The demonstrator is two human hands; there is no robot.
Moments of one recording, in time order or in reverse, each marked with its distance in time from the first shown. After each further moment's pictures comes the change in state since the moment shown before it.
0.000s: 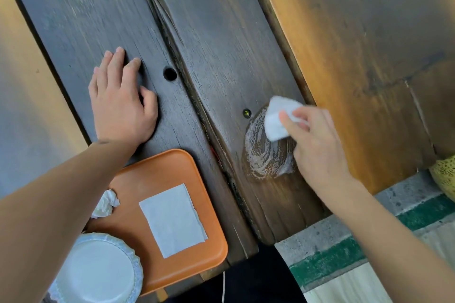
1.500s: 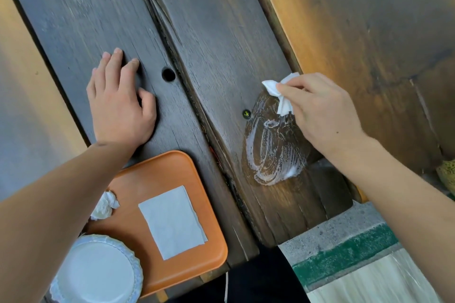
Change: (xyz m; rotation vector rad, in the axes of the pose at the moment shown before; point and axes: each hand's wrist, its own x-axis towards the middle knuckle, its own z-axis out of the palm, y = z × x) left_hand 0.001 0.001 0.000 0.005 -0.005 -0.005; right_hand 0.062 0.003 -0.028 -0.043 -0.023 -0.244
